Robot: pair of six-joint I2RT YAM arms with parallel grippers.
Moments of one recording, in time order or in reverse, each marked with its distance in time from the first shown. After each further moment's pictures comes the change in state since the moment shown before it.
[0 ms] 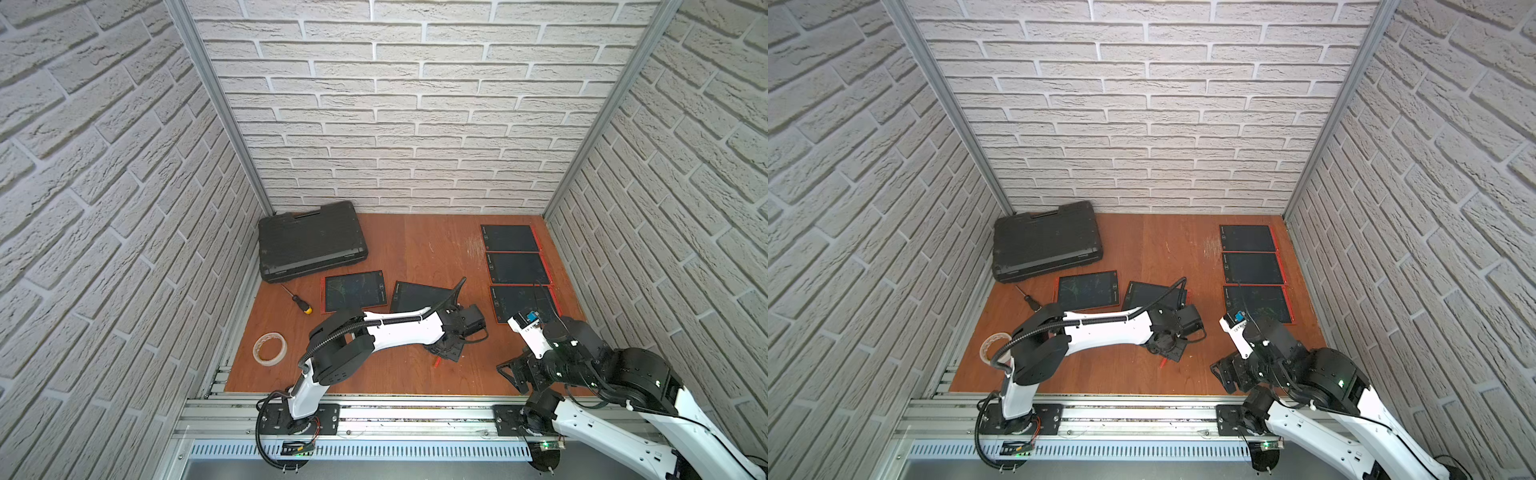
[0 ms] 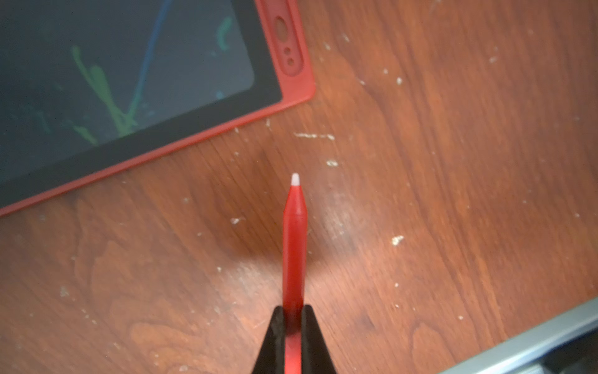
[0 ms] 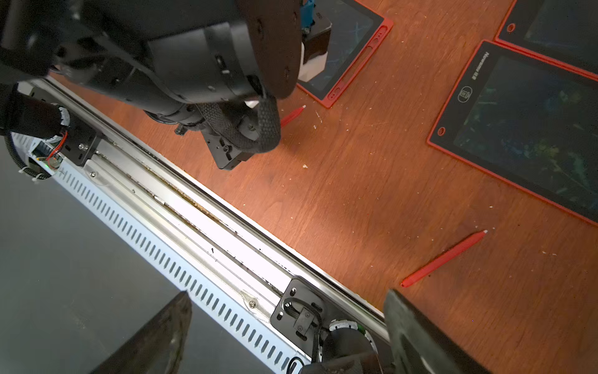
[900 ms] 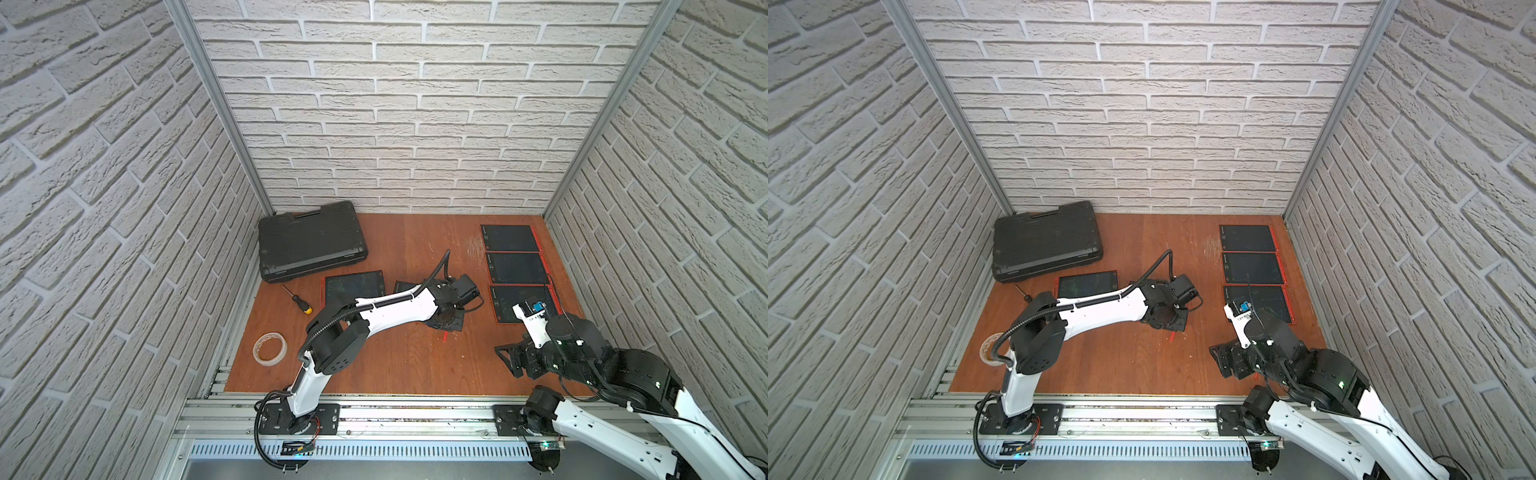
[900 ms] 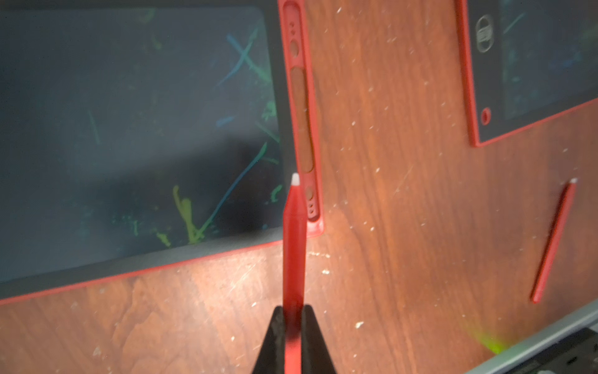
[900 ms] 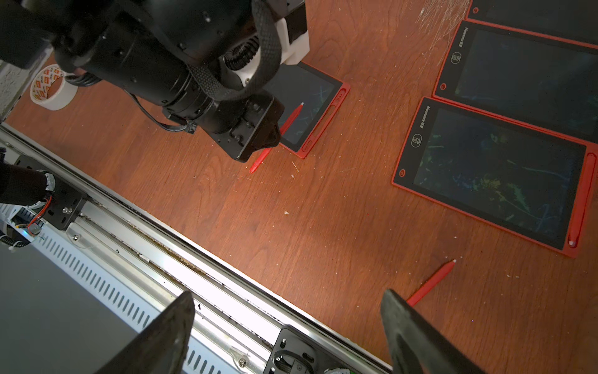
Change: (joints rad) left arm 0.122 0.026 0.125 0.057 0.040 -0.080; right arm 0.000 -0.020 -0.011 0.121 0.119 0.024
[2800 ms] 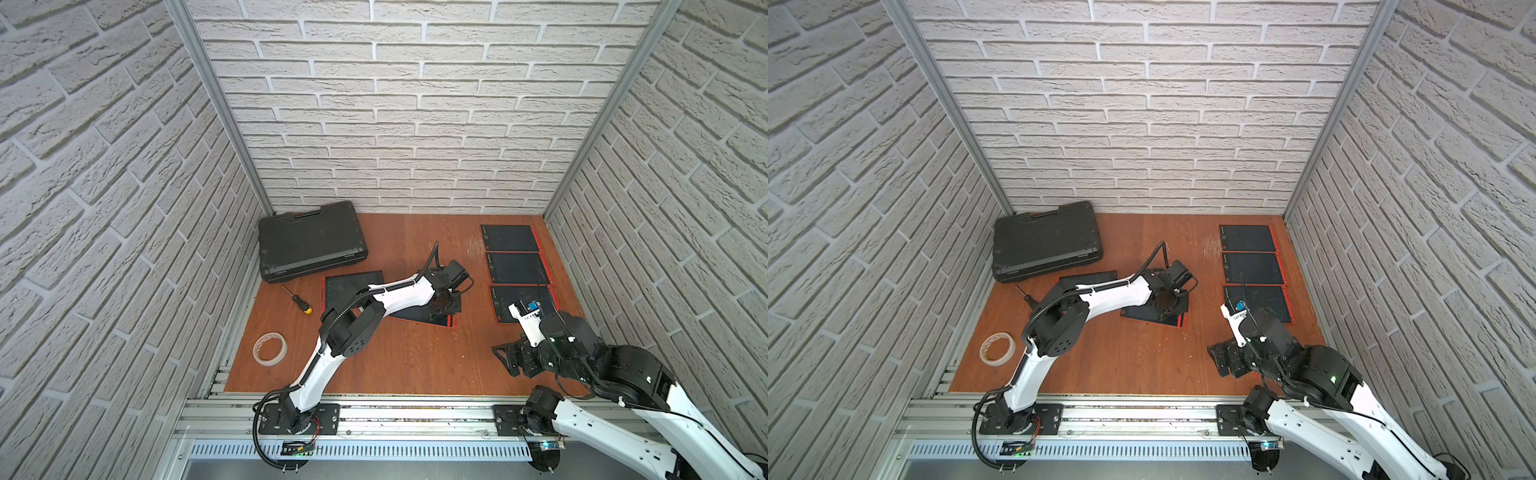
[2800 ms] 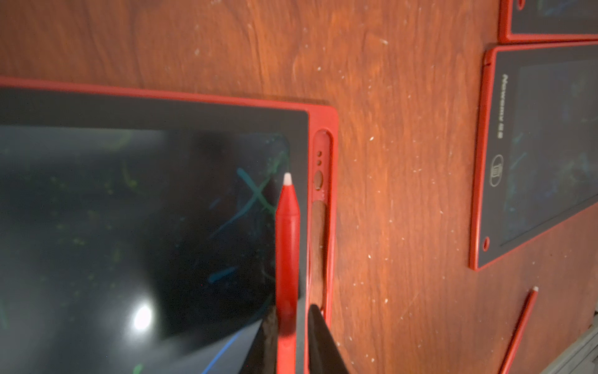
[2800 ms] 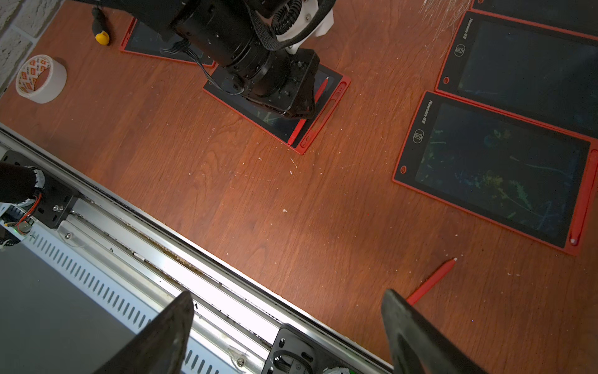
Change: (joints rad) left arm 0.132 0.167 0.062 0.187 0.140 -0.026; right arm 0.000 0.031 -0.011 0.008 0.000 0.000
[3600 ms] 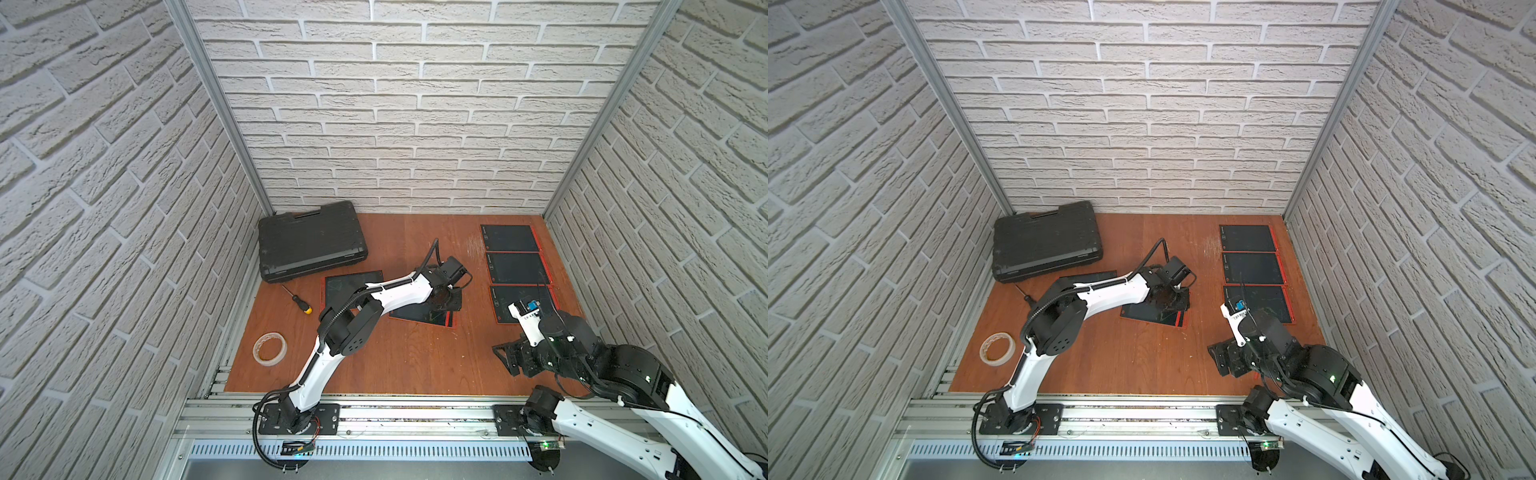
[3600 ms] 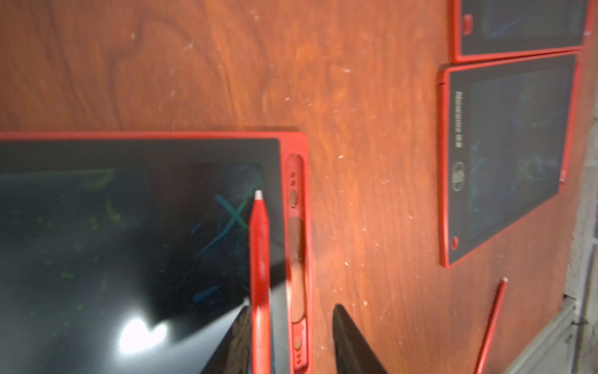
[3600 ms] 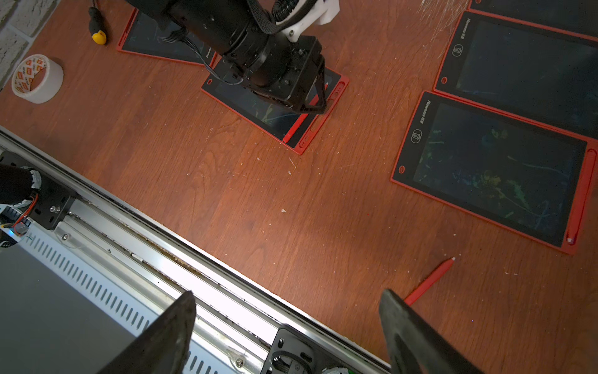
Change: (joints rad) left arm 0.019 -0.039 -0.016 0.055 0.042 0.074; right arm 0.000 -0.002 0.000 0.001 0.011 0.001
